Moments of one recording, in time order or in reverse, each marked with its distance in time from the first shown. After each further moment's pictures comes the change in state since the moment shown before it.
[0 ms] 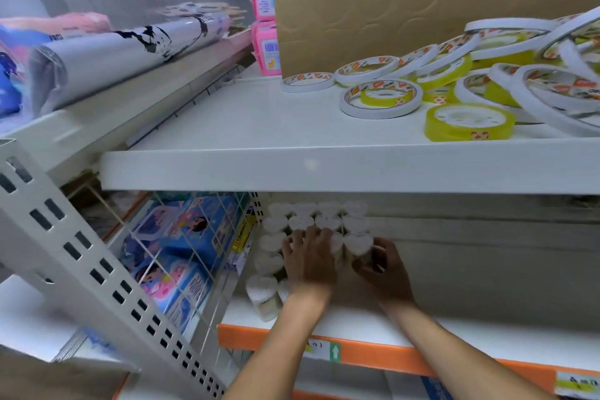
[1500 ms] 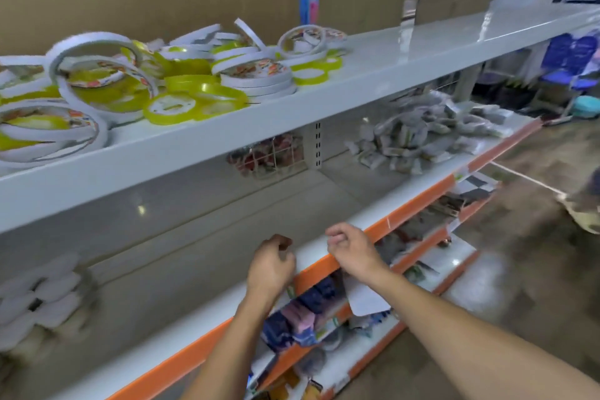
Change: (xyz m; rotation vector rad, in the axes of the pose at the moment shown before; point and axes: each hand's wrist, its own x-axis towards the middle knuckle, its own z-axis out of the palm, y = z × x) left_hand -0.107 0.359 0.068 -0.618 -0.523 0.362; right_hand -0.083 -0.014 -0.426 -0.413 0.333 0.301
